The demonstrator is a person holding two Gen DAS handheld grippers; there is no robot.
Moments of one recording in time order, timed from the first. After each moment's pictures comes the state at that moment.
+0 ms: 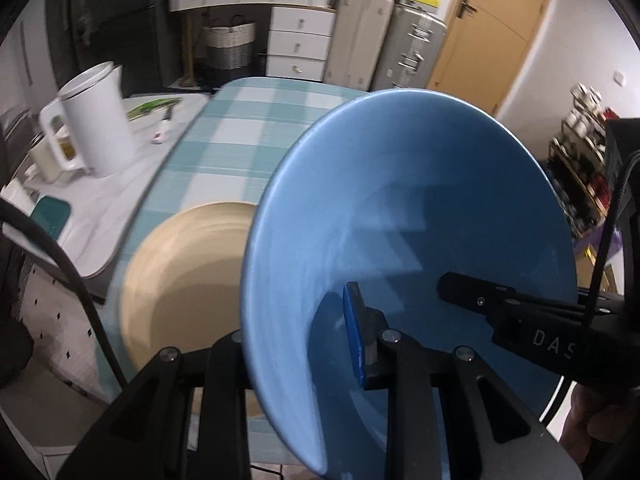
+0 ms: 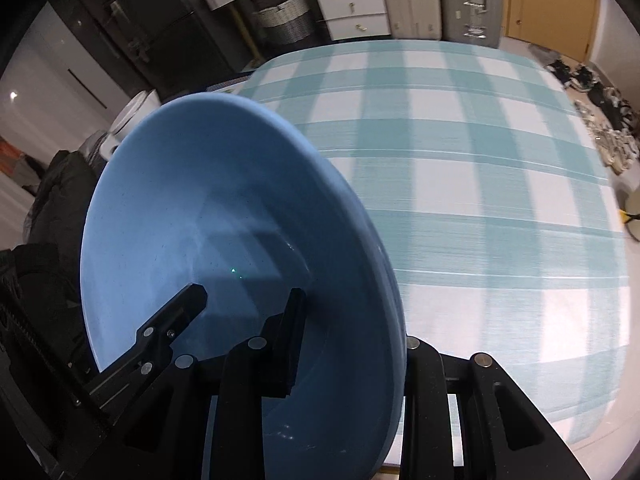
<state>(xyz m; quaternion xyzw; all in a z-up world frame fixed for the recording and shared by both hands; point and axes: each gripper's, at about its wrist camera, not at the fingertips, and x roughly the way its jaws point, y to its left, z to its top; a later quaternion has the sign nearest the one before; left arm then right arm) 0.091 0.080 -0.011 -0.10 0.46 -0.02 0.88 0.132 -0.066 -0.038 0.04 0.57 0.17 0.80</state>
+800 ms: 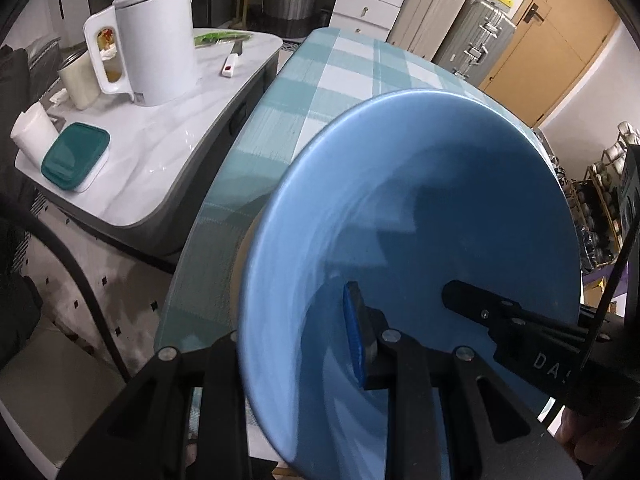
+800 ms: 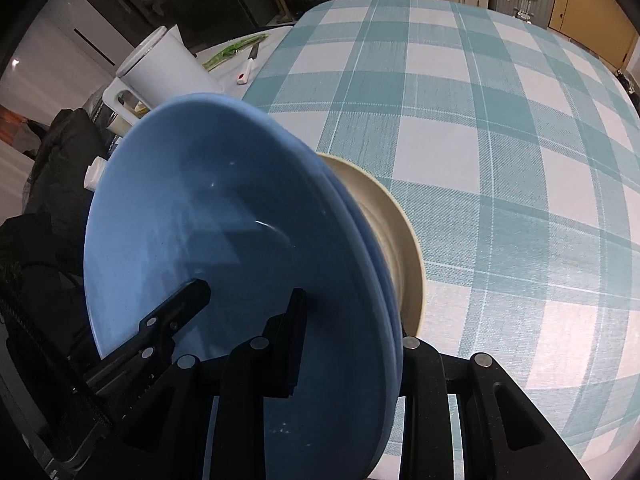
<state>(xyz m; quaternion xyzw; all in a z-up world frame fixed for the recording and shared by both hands) 0.110 0.189 -0.070 -0.15 0.53 0.03 0.83 0.153 0.045 -0.094 0.00 0.62 0.18 0.76</state>
